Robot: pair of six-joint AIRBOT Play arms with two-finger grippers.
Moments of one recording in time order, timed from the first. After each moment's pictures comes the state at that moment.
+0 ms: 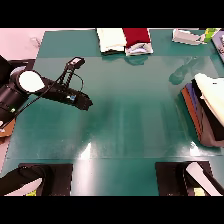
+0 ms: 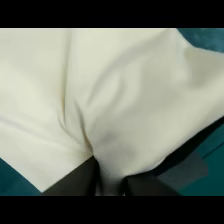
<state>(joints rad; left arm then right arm) -0.44 -1.09 1.13 1.09 -1.15 -1.36 -0.90 -0.92 1.07 -1.51 1.38 1.51</state>
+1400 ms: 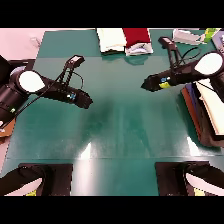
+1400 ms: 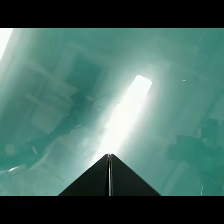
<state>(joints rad) -0.44 -1.09 1.13 1.09 -1.11 -1.35 0.29 -1.16 1.26 -1.10 1.15 1.45</state>
